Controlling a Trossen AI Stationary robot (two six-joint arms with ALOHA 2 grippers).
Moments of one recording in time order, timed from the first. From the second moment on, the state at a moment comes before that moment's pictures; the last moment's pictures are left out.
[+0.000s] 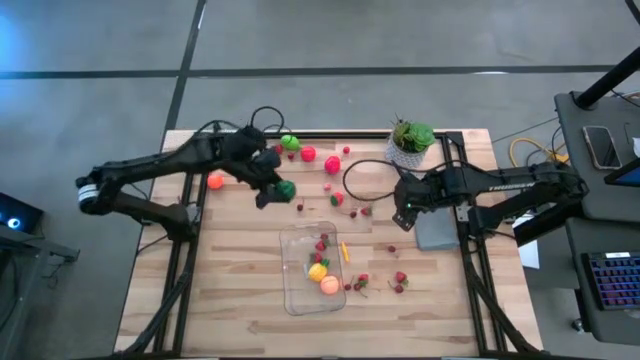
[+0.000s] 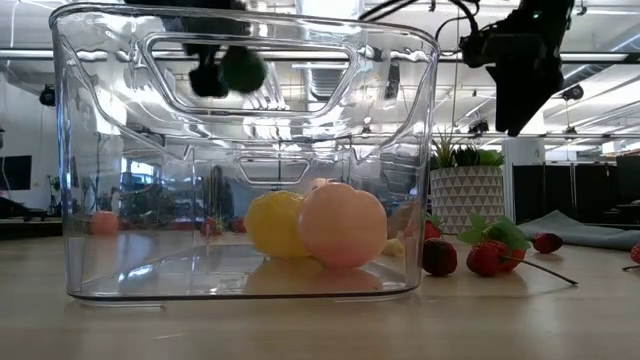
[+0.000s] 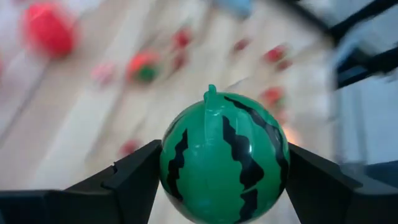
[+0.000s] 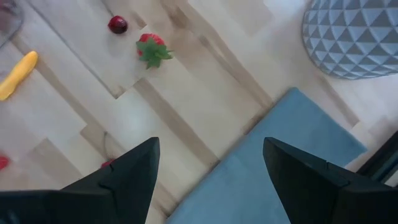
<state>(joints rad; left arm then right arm) 0.35 1.19 1.08 -0.64 0.41 -0.22 0.02 1.21 1.02 -1.15 0.28 0.69</state>
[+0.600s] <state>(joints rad) -0.10 1.52 1.13 -0.58 0.19 -0.44 -0.02 1.20 1.02 -1.27 0.22 0.58</state>
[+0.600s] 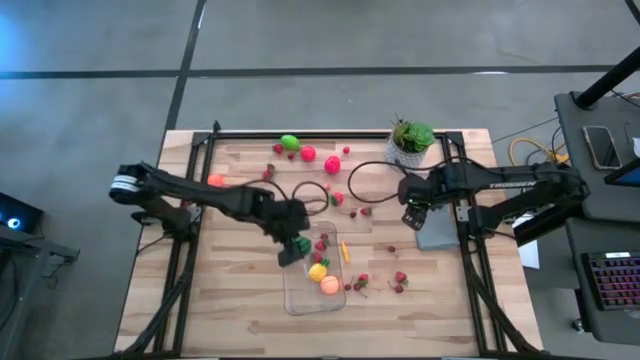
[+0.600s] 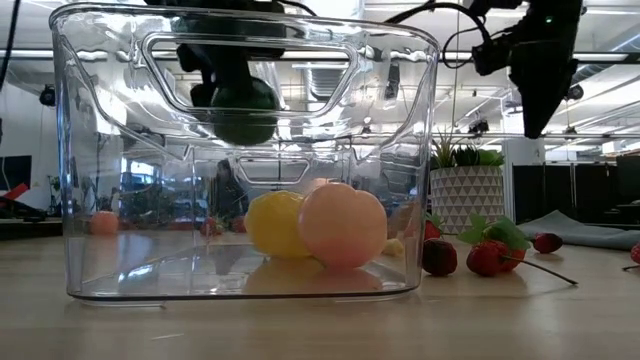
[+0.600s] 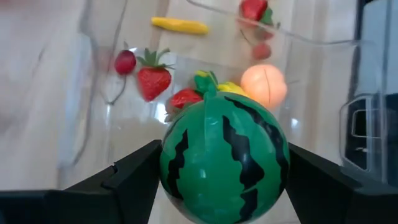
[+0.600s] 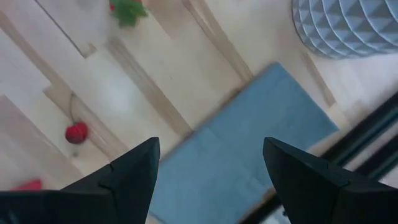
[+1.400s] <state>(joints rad) -0.15 1.53 1.17 -0.57 0.29 -0.64 0.49 1.15 0.98 -1.25 0.25 0.70</state>
